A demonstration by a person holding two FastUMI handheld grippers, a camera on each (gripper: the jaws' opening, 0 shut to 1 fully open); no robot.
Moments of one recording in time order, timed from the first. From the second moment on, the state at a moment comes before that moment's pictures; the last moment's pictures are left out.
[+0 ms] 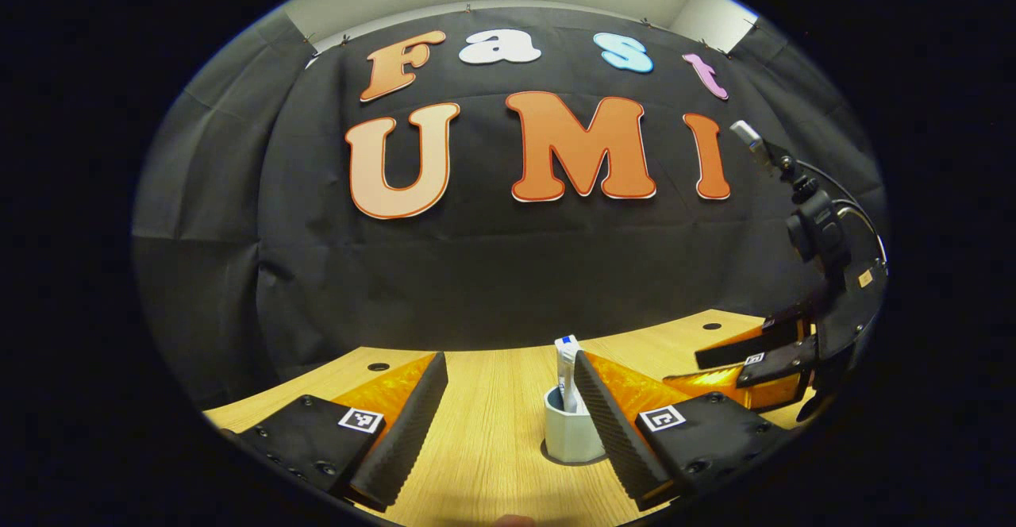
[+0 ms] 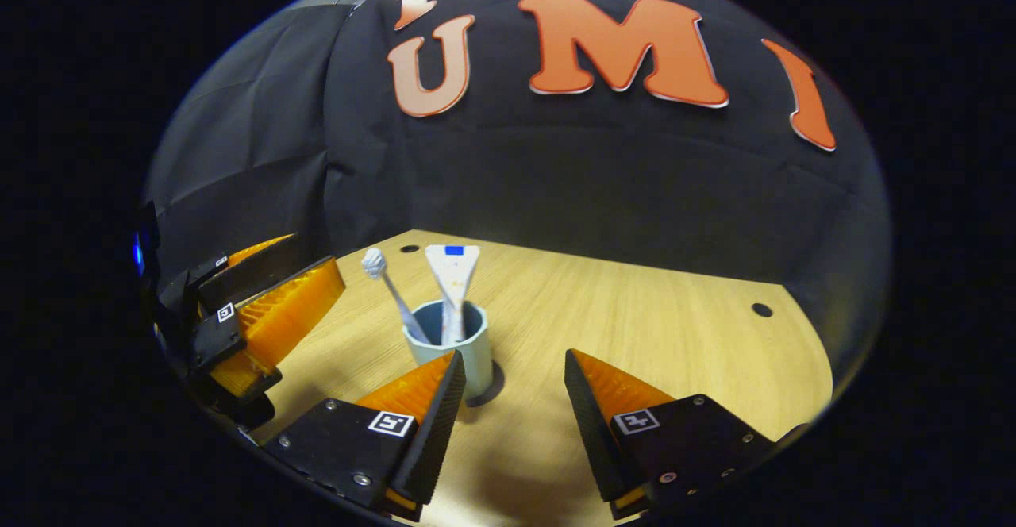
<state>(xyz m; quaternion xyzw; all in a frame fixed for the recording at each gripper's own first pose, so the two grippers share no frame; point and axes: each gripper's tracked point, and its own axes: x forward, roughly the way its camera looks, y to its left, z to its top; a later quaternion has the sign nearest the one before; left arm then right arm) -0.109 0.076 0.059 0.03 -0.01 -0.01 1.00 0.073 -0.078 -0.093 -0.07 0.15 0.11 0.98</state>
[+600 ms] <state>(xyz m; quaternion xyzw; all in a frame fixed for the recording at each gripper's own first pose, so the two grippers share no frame) -0.103 0.053 0.056 0.04 -0.01 -0.01 1.00 0.052 -0.140 -0.050 -0.06 0.04 0.04 1.00</state>
